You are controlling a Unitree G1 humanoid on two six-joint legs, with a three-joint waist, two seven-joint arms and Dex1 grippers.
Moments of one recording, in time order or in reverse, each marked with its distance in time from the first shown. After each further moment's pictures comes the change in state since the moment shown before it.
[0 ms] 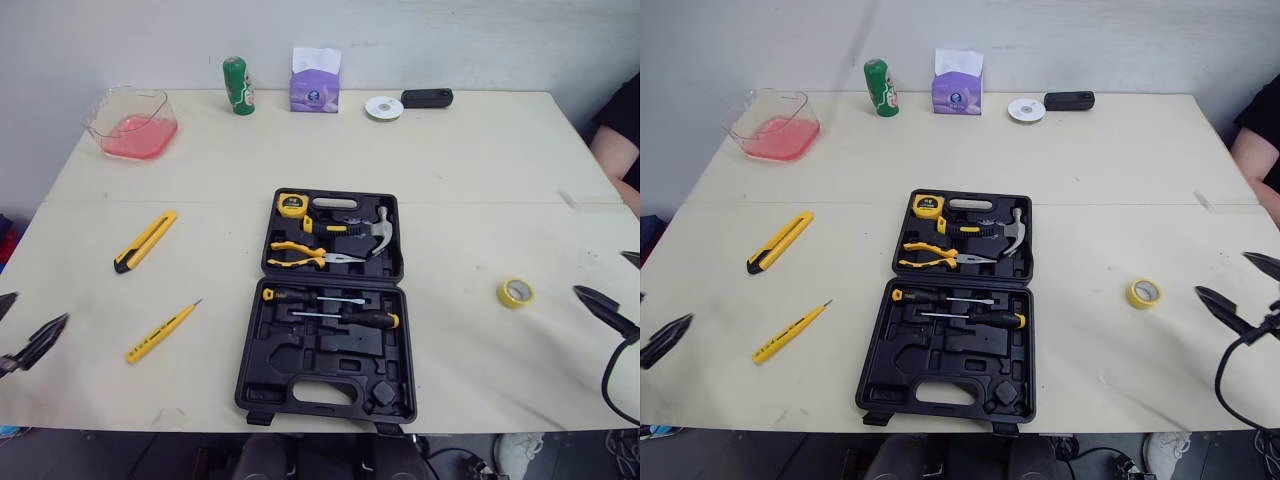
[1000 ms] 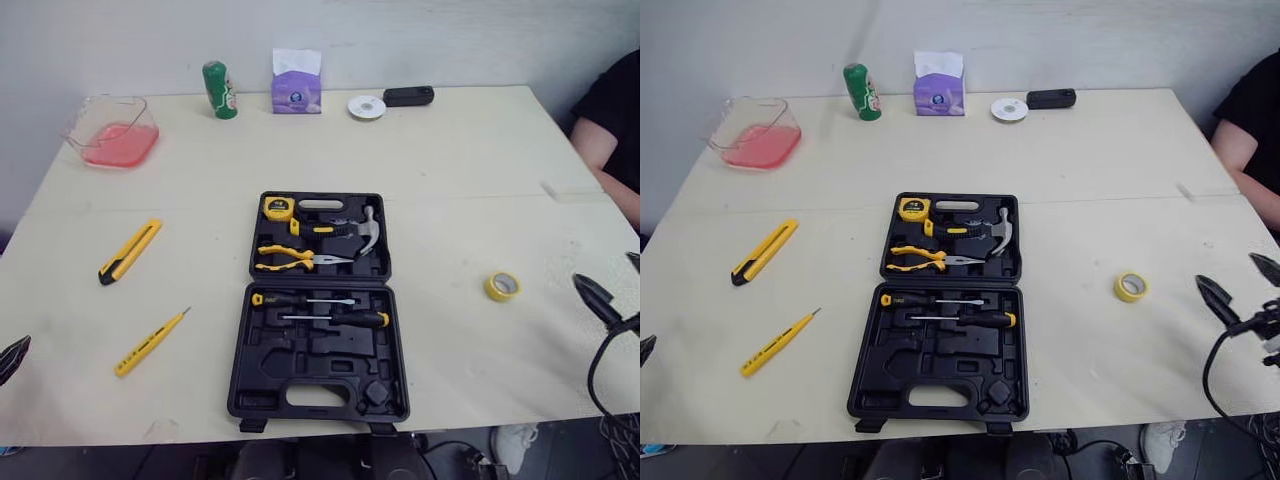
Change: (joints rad) left arm 0.058 0.032 0.024 0.075 -0.013 -0.059 -0.035; right arm -0.050 0.106 0.122 -0.106 0.126 0.078 -0.092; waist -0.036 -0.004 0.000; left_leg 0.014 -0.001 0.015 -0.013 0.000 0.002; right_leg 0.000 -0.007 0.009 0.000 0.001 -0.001
